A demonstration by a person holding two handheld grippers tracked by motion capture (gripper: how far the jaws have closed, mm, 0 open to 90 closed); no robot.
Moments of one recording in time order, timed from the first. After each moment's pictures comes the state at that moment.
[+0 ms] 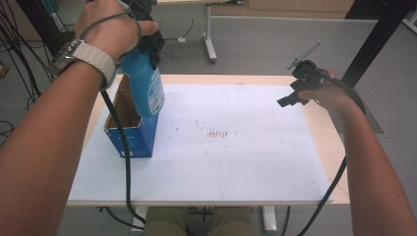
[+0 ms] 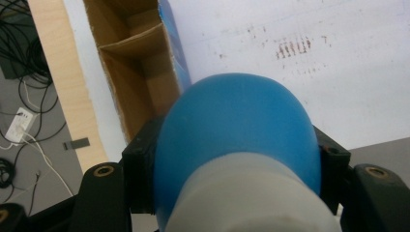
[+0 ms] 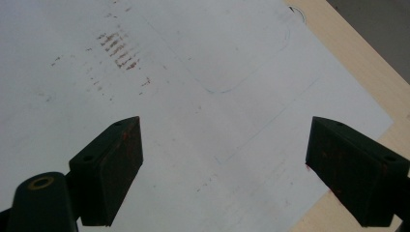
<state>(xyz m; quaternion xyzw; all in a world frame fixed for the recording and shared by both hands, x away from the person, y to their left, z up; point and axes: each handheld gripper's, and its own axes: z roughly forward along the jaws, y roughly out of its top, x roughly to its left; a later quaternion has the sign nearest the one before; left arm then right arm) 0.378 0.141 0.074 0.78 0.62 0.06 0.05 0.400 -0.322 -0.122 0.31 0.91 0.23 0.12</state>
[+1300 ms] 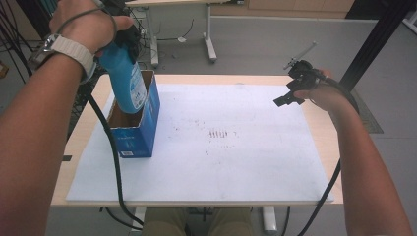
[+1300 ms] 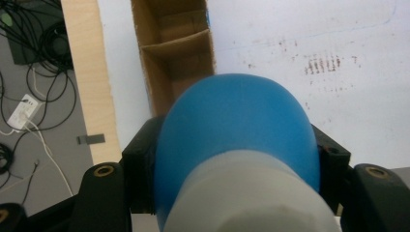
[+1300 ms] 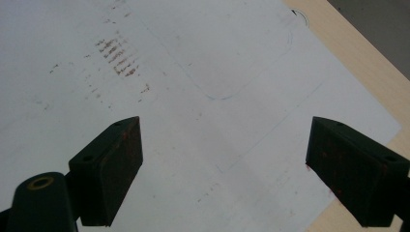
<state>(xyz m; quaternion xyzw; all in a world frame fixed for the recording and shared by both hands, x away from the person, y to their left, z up) 0.393 0.186 0.067 0.75 0.66 0.07 0.05 0.408 -0.319 -0.129 0.31 0.91 0.24 0.12</state>
